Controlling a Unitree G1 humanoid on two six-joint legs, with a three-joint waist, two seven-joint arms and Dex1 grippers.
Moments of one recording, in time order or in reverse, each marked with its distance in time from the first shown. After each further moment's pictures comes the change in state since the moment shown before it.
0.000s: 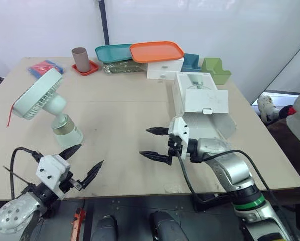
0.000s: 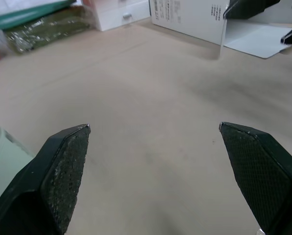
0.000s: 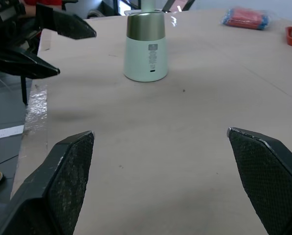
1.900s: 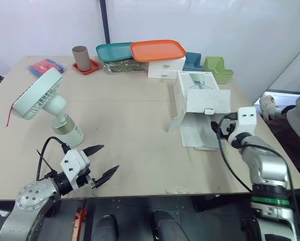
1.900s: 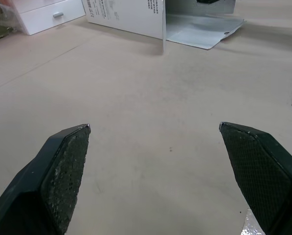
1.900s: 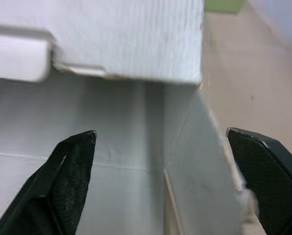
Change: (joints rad) left arm -0.213 0.083 -0.177 0.195 0.020 -0.012 -0.164; right arm 0.067 -0.066 -0.530 0.143 -0.139 0.277 -0.605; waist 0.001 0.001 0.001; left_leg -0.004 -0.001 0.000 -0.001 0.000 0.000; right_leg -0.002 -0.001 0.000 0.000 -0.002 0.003
